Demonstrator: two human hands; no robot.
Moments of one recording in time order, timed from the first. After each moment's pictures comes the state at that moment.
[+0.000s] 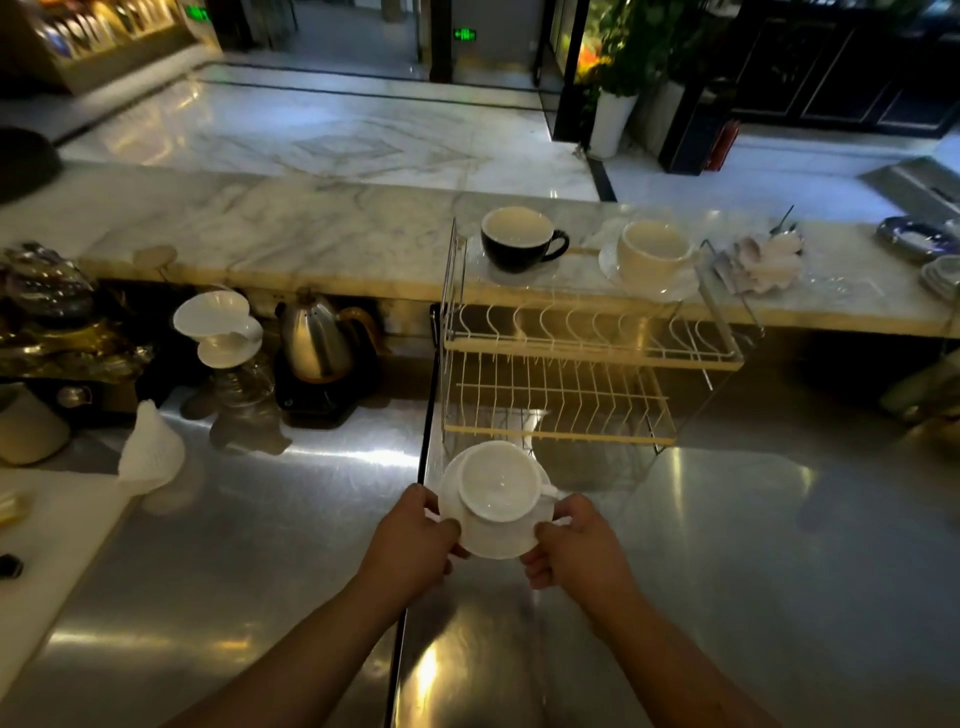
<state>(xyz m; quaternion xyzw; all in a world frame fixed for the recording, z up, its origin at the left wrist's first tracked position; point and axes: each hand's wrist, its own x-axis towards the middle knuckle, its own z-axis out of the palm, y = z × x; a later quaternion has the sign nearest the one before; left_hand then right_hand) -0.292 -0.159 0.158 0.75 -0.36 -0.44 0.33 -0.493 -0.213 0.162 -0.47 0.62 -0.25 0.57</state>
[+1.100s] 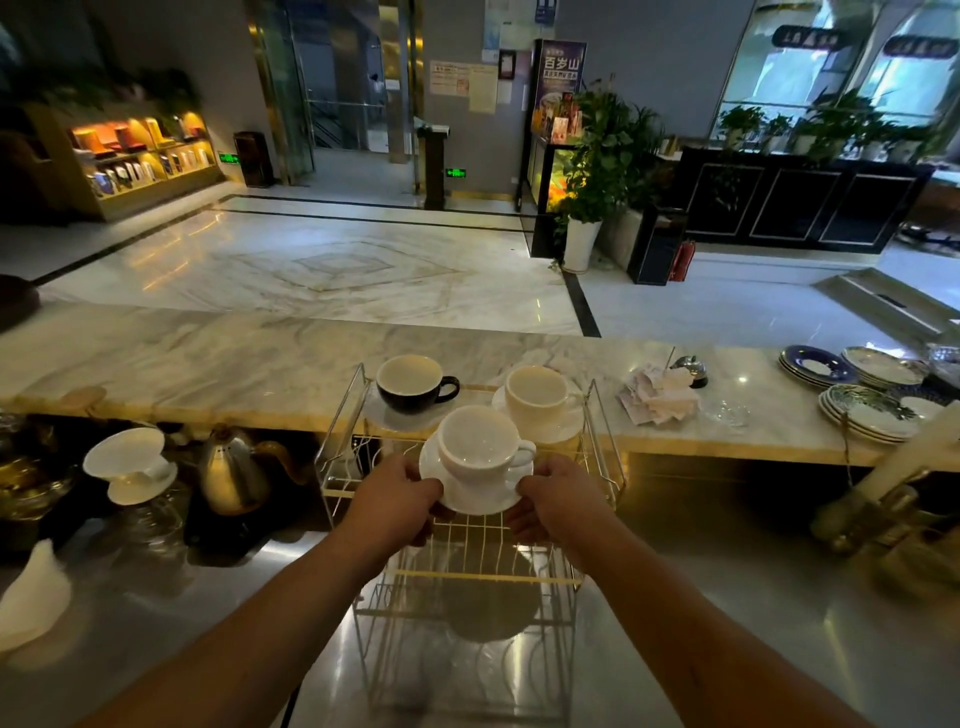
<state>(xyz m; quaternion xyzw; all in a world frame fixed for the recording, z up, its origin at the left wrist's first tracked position) -0.382 -0.334 0.313 0.73 -0.39 -0.39 0.41 -0.581 -0.404 0.319 -0.54 0.57 -0.27 0.56</state>
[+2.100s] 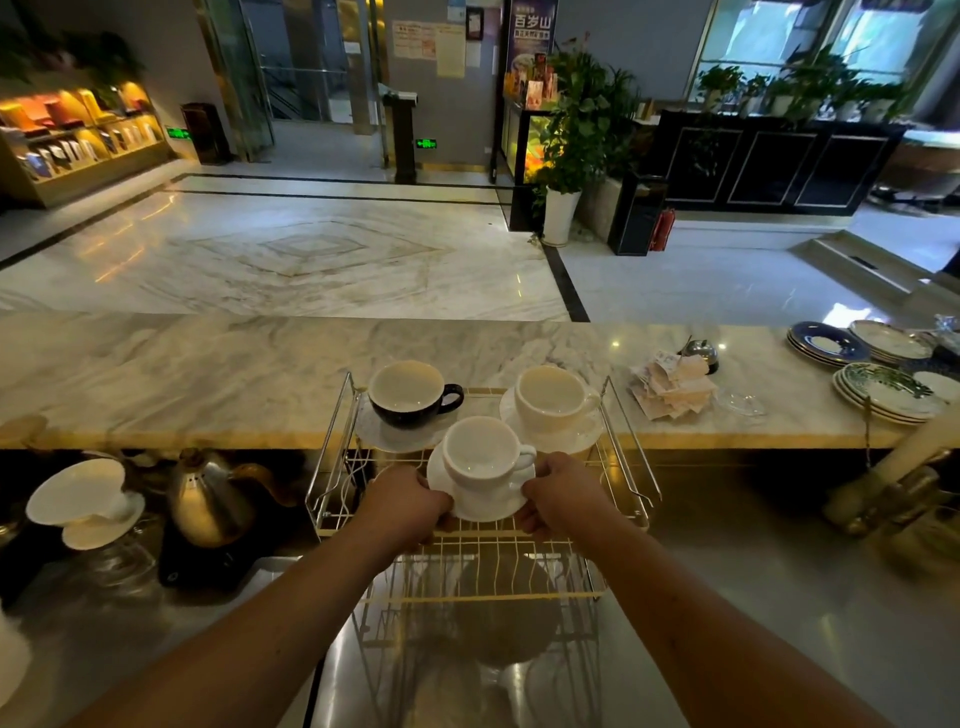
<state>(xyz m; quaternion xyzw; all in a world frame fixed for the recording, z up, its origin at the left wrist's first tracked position) -0.339 -0.409 0.278 0.77 -0.45 -0.38 0.25 -0.546 -0.467 0.286 -0.59 0.62 -0.21 0.48</state>
